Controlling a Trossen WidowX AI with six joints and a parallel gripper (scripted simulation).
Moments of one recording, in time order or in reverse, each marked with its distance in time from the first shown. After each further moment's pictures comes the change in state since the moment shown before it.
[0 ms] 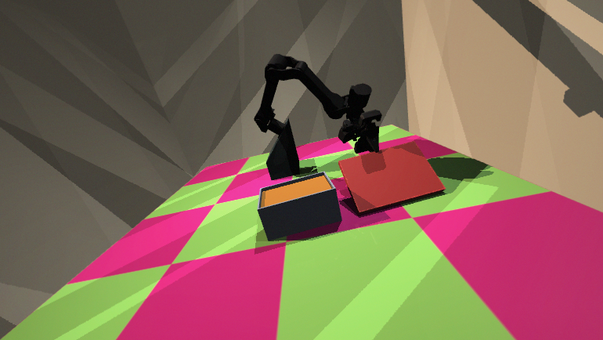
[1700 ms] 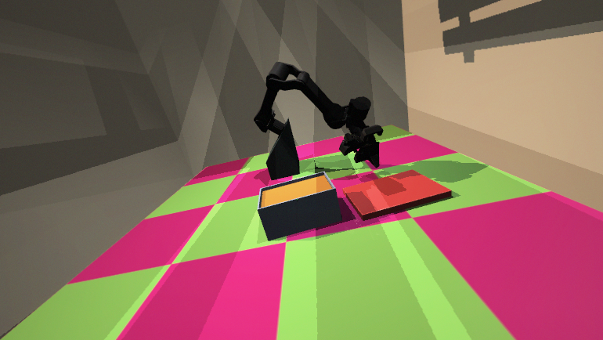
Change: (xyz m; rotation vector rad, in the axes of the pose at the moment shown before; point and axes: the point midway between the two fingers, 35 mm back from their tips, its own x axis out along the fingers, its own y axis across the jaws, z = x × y) arm 0.029 -0.033 0.004 -0.005 0.042 -0.085
